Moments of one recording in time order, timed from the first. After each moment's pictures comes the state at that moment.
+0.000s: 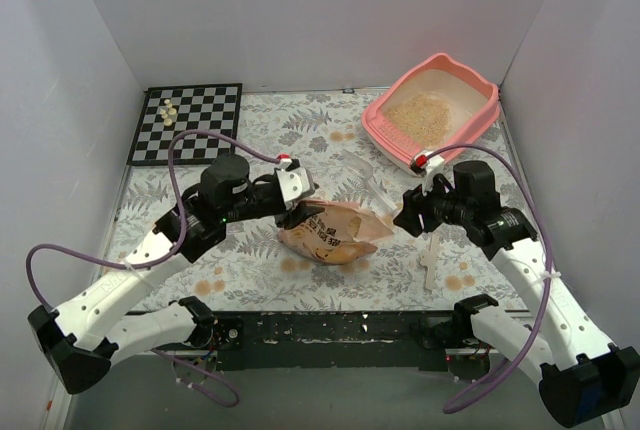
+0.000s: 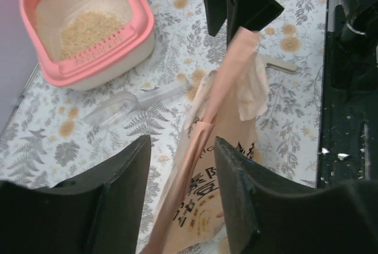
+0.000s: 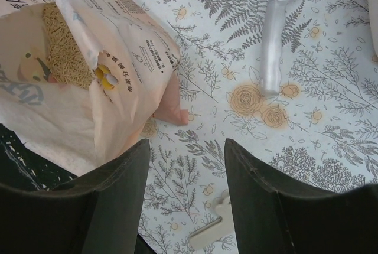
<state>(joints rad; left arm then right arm) -0.77 0.99 1.03 -0.32 0.46 0.37 0.35 0.86 0.81 -0.61 -0.44 -0.11</state>
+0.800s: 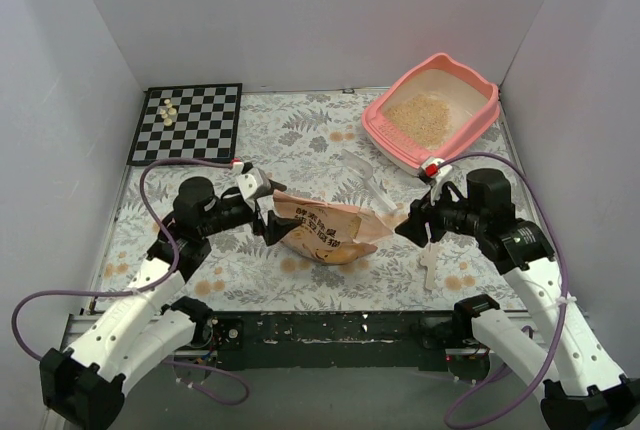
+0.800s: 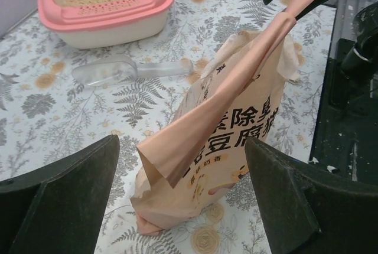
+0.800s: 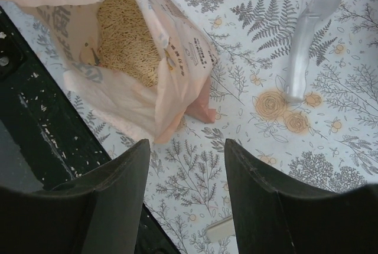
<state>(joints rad) -0.47 0.76 0.64 -0.03 0.65 0.13 0.35 0.75 0.83 -0.71 -0.55 -0.15</state>
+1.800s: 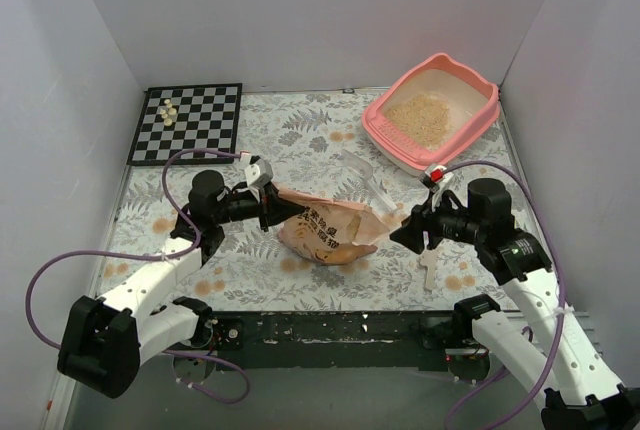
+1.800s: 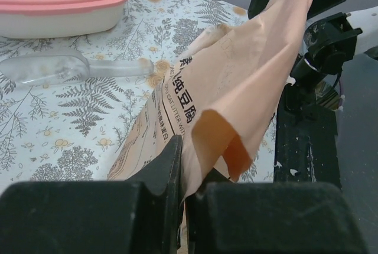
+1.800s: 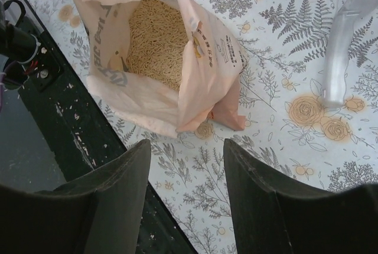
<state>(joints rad) -0.38 1.03 0.53 0.38 0.94 -0.11 0.35 0.67 0.74 -0.62 -0.64 0.00</state>
